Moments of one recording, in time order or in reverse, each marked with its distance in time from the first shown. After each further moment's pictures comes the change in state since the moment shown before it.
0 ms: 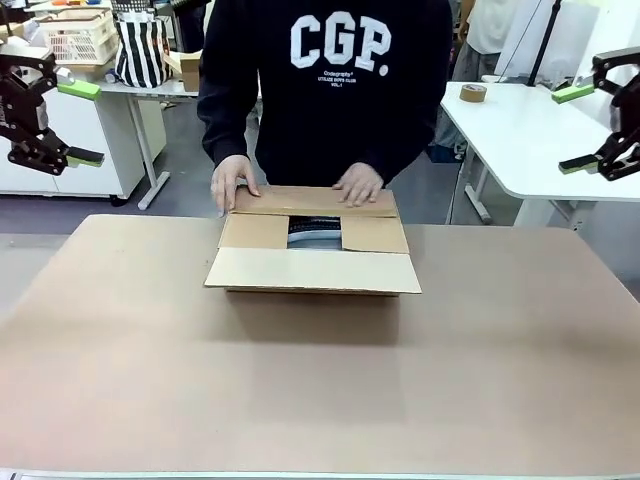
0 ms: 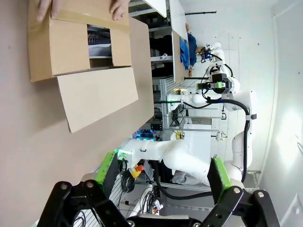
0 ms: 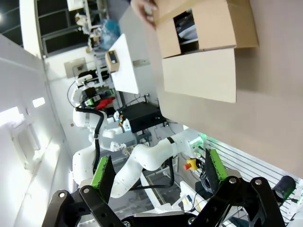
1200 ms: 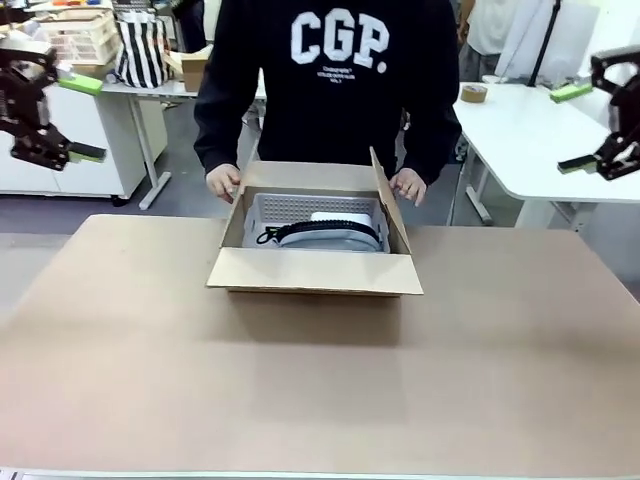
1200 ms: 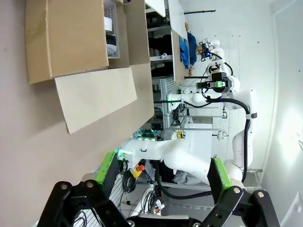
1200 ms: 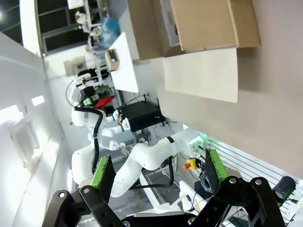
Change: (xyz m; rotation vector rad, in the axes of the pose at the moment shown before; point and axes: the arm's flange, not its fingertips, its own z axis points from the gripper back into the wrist) left arm 0.001 -0.005 0.000 0.001 0.001 -0.012; right arm -0.001 0.003 -0.002 0.000 0.003 0.008
